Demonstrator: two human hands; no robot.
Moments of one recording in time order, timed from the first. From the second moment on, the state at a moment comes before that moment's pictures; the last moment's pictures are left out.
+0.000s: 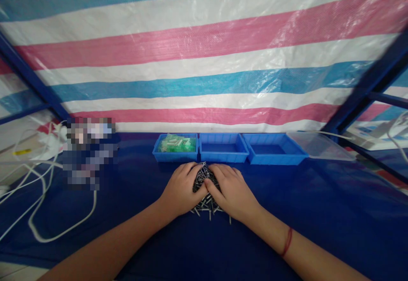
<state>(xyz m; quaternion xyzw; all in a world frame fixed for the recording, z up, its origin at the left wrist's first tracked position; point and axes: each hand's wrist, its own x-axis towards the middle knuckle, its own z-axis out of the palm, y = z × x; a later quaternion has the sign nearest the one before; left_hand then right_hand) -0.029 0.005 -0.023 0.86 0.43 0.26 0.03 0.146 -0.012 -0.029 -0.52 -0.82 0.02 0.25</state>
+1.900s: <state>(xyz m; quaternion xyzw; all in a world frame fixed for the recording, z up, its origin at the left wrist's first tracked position) -0.033 -0.006 -0.013 0.85 0.46 0.20 0.14 0.156 -0.011 -0.025 -0.41 -0.85 0.13 0.30</state>
